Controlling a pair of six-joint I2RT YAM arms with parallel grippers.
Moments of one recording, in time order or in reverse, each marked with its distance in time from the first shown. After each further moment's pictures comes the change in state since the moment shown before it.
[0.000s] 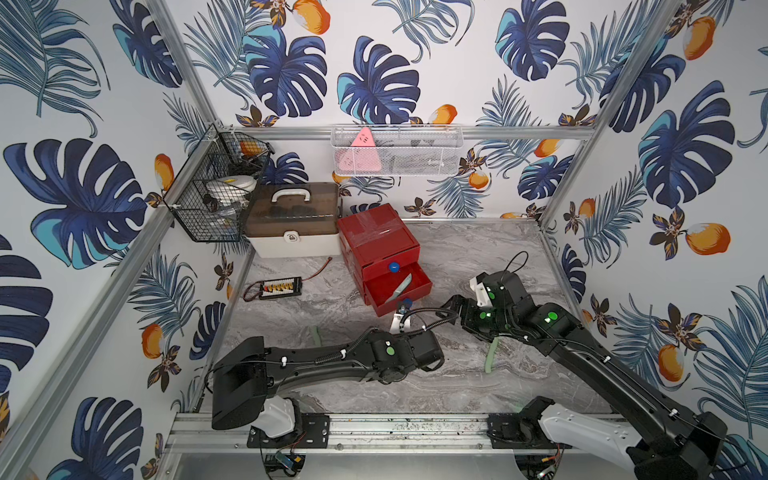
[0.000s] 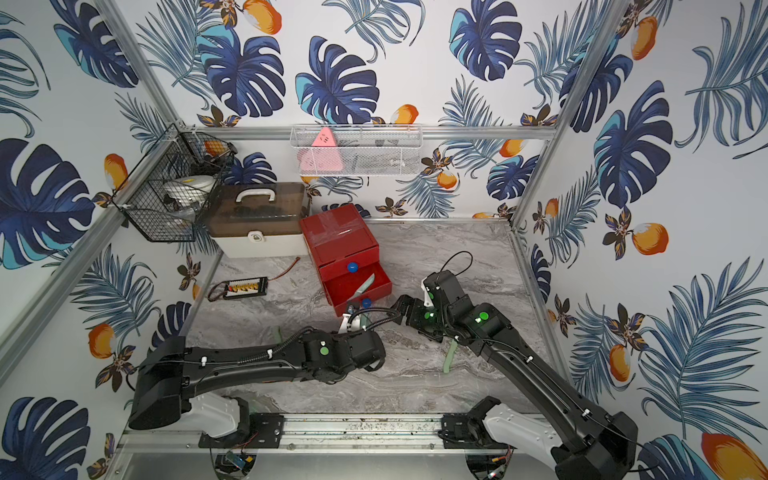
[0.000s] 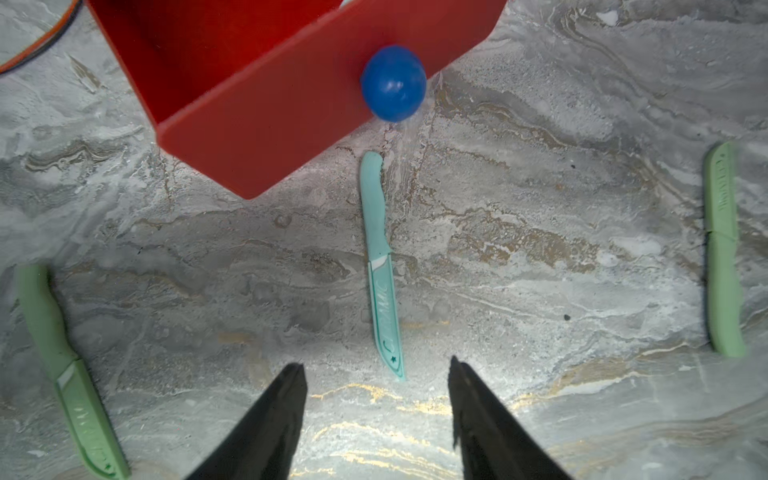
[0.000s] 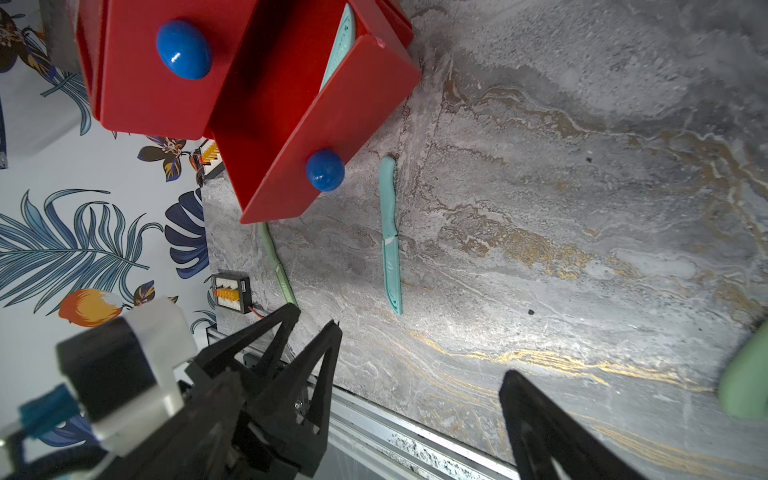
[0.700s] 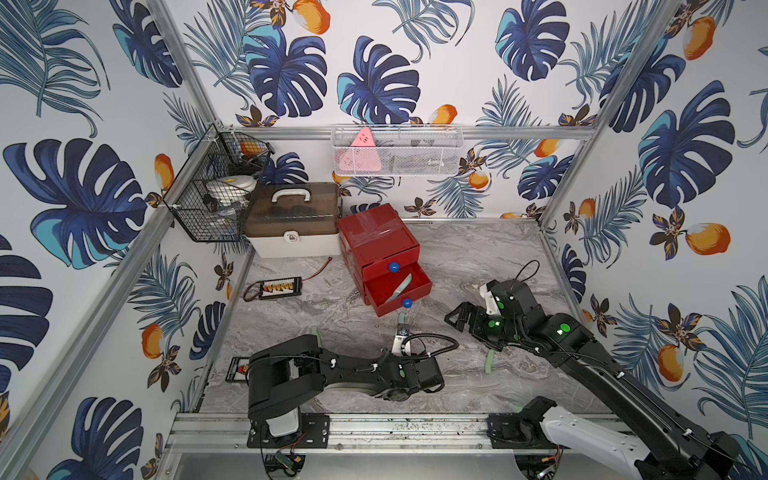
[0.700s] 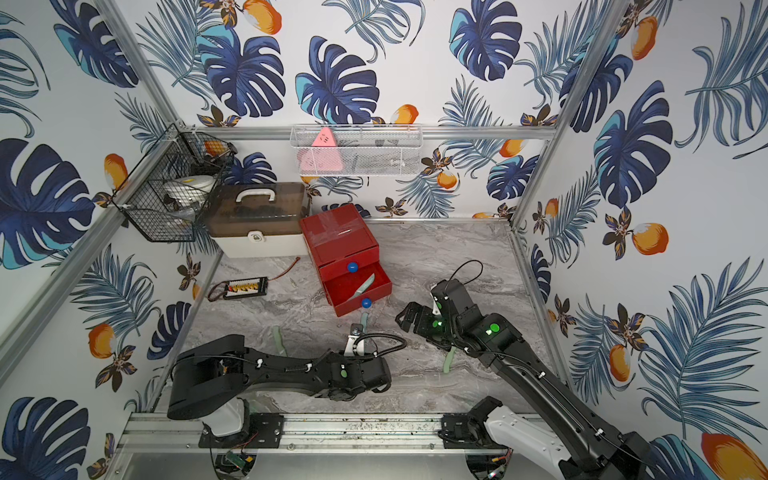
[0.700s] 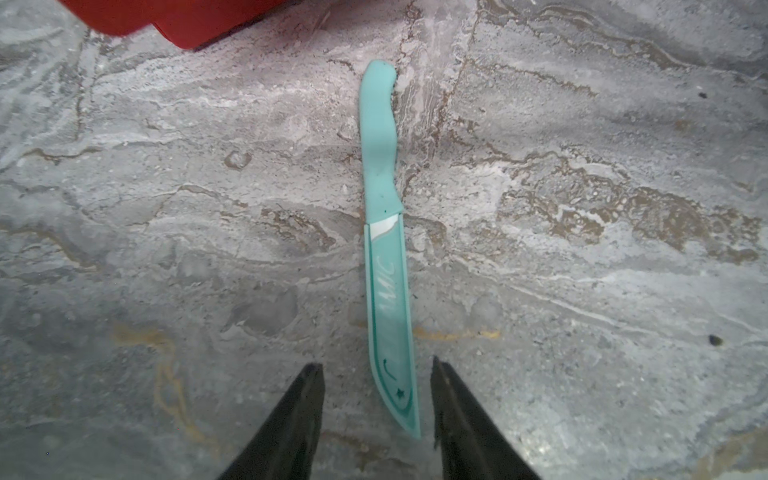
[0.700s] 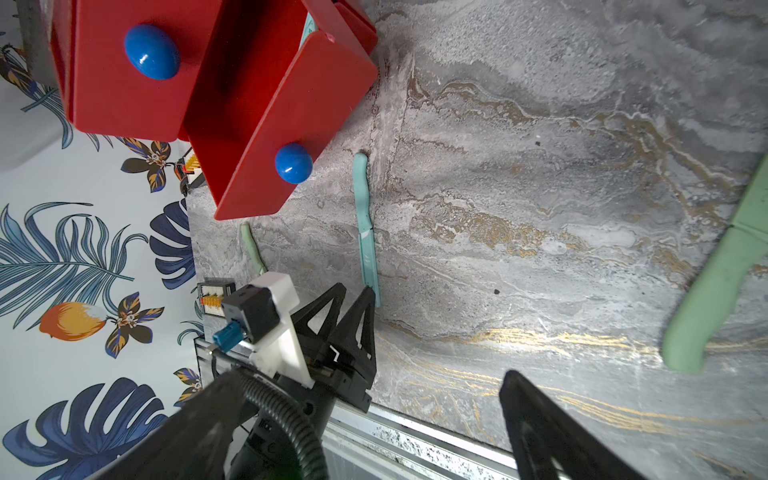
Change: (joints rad) left arm -0.036 0.188 -0.182 0.324 -0.046 -0.094; right arm -0.002 -0.087 -0.039 -0.058 0.040 0.022
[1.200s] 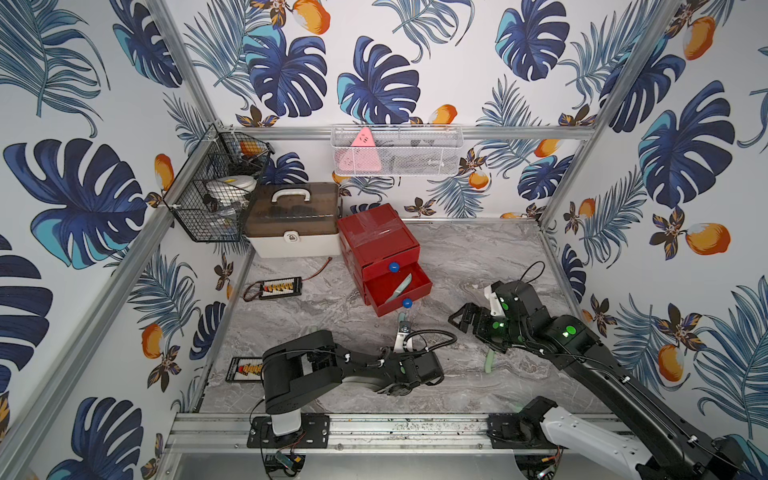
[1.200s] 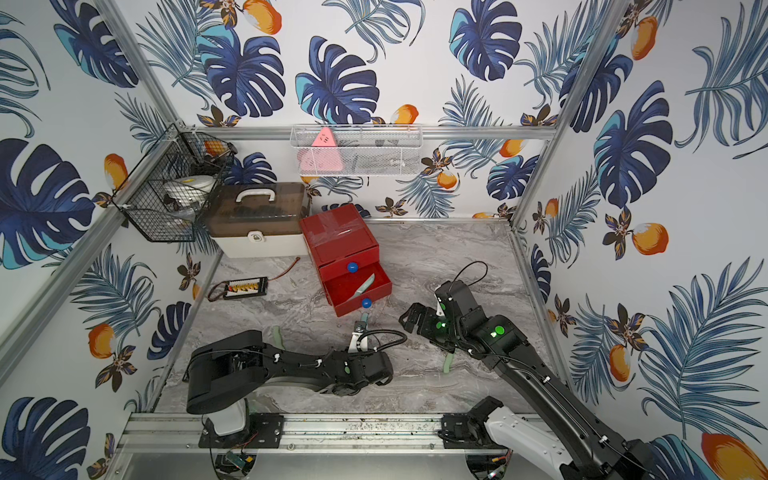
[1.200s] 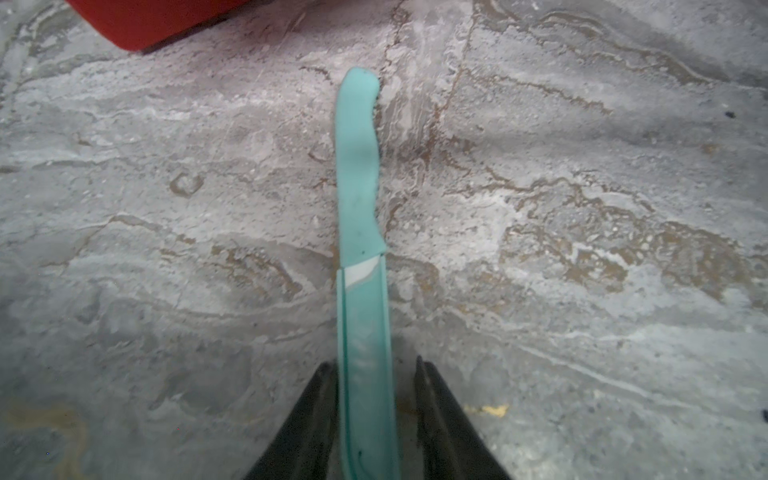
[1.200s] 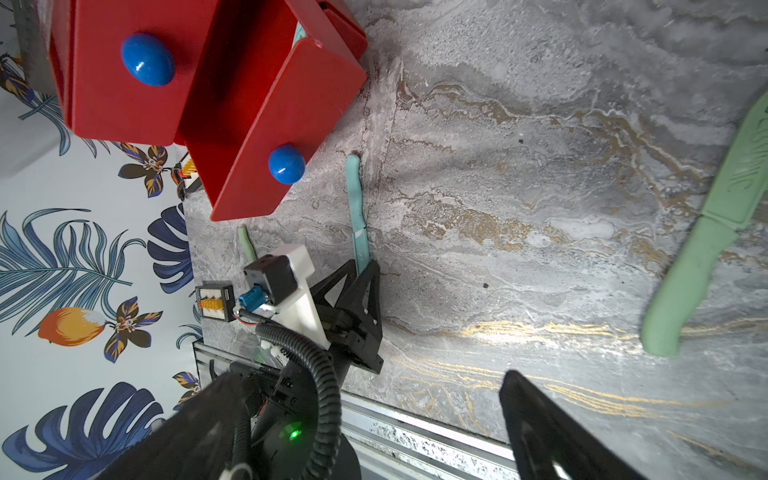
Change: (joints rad) left arm 0.054 0.089 -0.023 0.191 0.011 0.080; right arm -0.020 -0.029 0.001 -0.039 0.005 0.000
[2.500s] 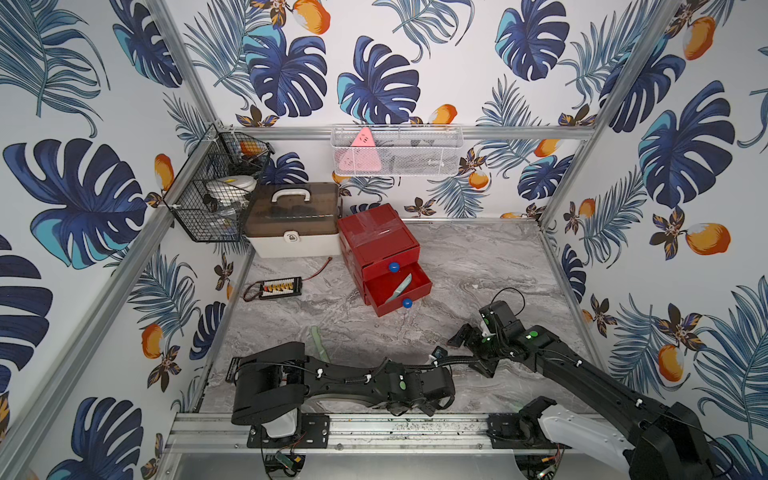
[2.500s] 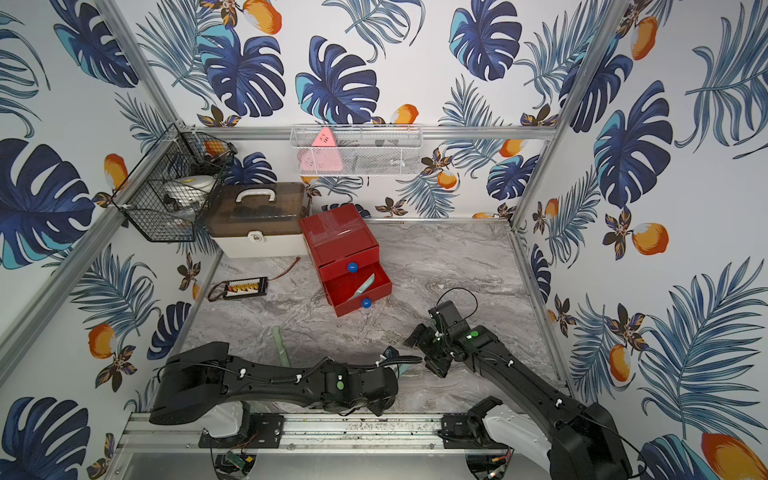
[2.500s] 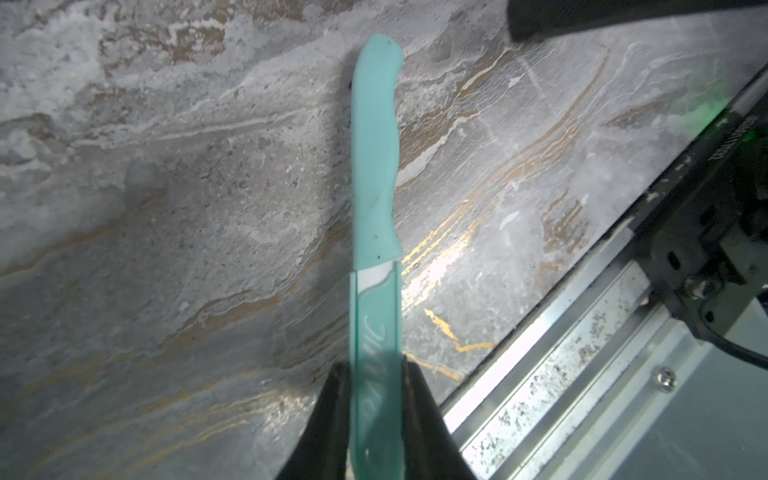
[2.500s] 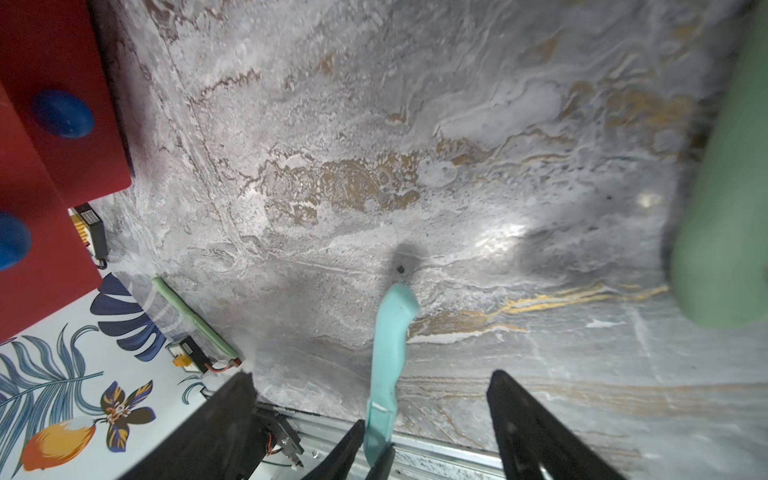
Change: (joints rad) left arm -0.157 -0.165 0.069 -0.108 0.455 0.306; right arm -0.077 0.130 -0.344 0.233 -0.140 0.265
